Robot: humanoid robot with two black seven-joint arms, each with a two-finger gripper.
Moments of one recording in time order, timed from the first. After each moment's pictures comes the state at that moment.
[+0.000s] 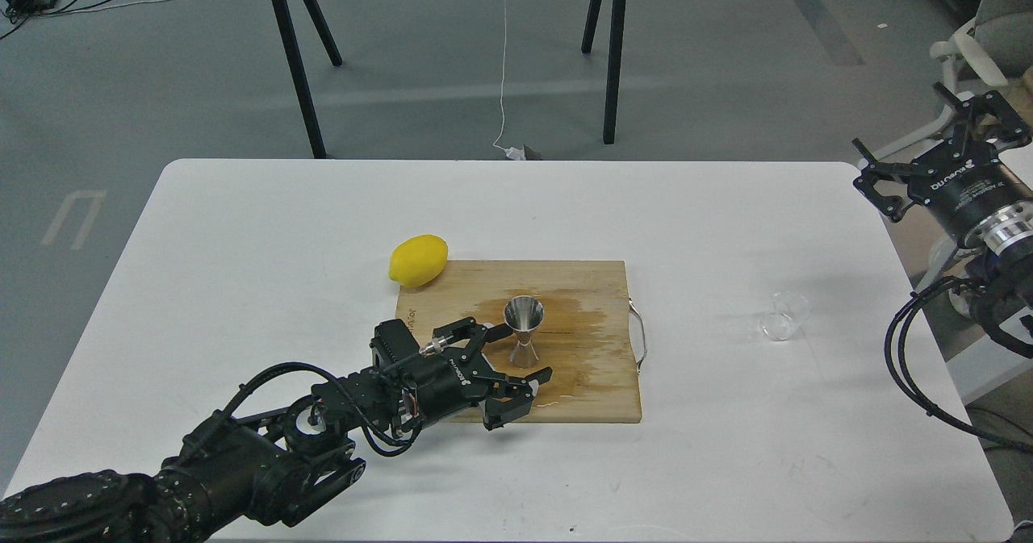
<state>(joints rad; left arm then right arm) -0.60 -0.04 -0.16 -0.52 1.99 0.49 -0.49 0.34 -0.64 1.18 0.89 0.24 0.49 -0.06</state>
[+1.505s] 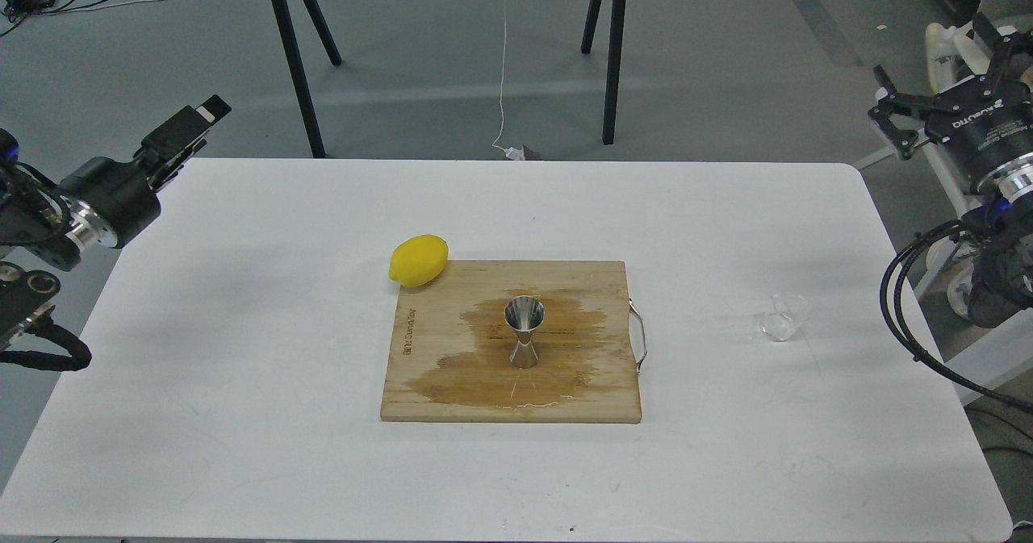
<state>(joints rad) -0.76 0.69 -0.48 -0.85 0.78 -0.34 -0.49 0.37 -0.63 1.32 1.12 0.45 0.13 -0.08</state>
